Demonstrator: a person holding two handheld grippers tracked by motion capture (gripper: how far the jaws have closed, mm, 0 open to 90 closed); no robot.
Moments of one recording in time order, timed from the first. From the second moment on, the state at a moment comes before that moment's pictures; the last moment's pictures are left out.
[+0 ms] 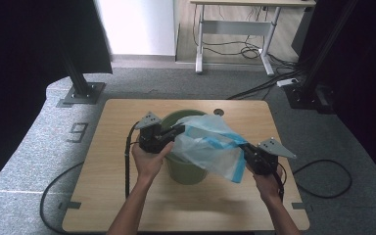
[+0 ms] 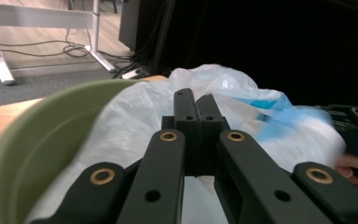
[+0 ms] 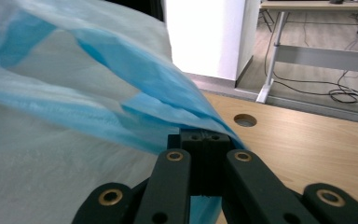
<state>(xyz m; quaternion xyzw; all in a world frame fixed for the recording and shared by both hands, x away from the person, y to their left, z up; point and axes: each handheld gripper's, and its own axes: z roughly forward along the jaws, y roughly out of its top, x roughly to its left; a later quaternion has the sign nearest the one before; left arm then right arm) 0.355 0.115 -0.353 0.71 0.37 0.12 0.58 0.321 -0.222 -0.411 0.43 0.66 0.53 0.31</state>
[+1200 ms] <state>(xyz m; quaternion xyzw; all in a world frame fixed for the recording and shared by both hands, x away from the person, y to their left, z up) 0.302 0.192 -0.391 0.72 0.35 0.13 0.58 0.265 -0.185 -0.444 0.33 0.73 0.57 0.22</state>
